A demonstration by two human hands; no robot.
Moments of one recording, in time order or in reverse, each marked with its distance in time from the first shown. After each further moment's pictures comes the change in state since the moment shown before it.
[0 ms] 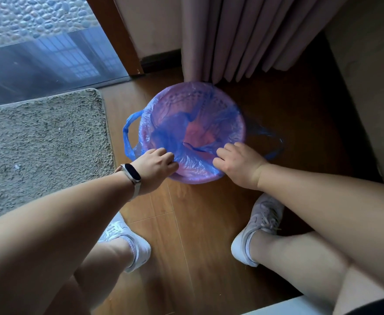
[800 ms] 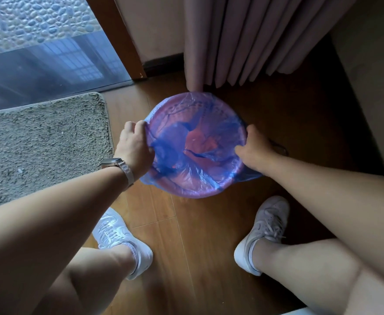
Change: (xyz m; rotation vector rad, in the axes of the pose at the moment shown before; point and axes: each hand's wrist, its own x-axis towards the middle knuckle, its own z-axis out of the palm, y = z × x) left_hand 0.016 -0.037 -0.002 -0.384 0.250 -0.933; right_hand 0.024 0.039 0.014 0.839 0.065 1.101
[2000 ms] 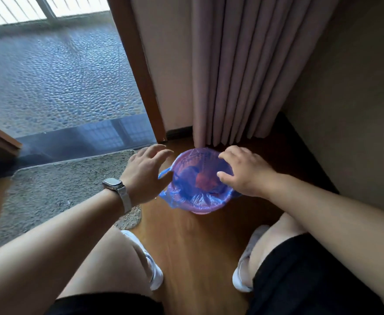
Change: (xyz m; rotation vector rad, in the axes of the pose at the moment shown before) left_hand -0.152 0.077 -0.191 0.152 0.153 0.469; right_hand -0.197 -0.089 -0.136 -0.502 0.129 -0.661
